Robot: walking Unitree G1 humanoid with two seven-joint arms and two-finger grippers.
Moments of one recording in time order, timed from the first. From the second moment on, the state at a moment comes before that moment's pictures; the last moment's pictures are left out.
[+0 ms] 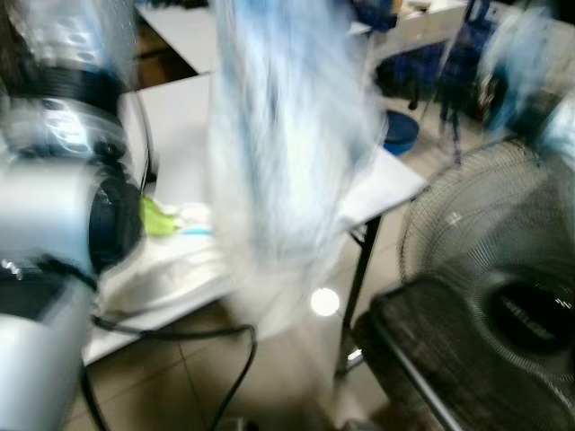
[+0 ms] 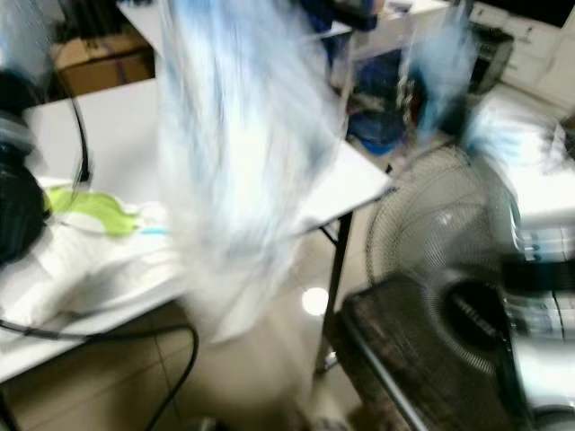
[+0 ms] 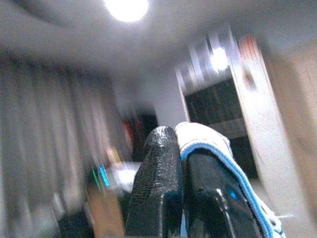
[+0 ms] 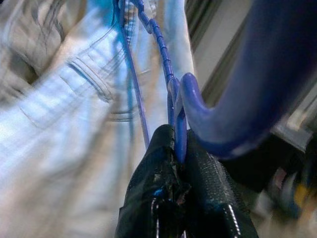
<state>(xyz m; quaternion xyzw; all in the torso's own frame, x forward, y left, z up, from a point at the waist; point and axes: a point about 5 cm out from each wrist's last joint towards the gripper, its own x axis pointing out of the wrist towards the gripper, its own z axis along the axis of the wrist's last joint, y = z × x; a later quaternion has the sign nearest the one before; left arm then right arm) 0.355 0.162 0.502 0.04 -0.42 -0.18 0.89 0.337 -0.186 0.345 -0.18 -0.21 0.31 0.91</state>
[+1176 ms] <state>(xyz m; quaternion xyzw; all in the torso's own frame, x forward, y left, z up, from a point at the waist) 0.359 0.238 0.184 0.40 0.14 -0.29 0.86 0.261 -0.170 0.215 -0.13 -0.06 0.41 0.90</state>
